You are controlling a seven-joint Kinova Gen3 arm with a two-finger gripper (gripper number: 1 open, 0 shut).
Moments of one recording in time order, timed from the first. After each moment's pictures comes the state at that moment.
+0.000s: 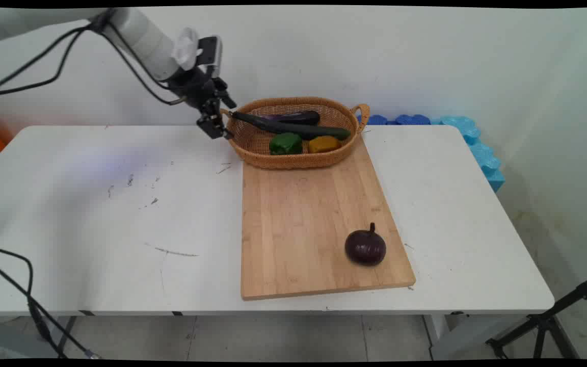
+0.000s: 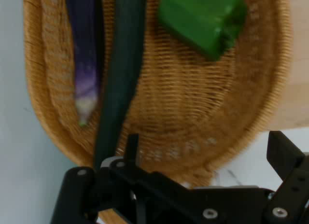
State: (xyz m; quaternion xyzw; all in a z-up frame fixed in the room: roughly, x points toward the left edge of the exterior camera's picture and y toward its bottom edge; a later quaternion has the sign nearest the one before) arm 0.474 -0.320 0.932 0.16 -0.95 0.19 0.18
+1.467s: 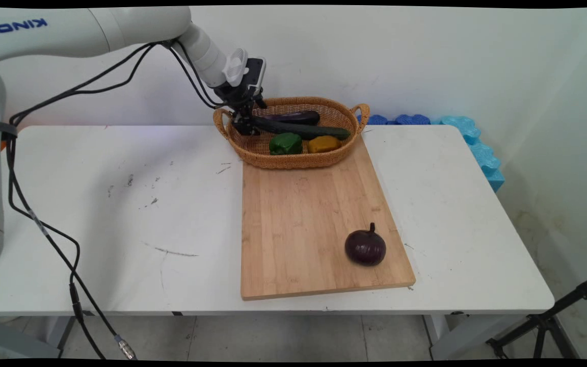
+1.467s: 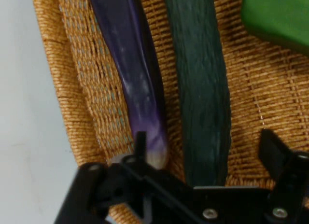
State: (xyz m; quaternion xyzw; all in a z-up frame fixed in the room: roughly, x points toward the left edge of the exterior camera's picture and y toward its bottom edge) arm 0.441 -0.423 0.867 0.06 -0.96 0.22 0.13
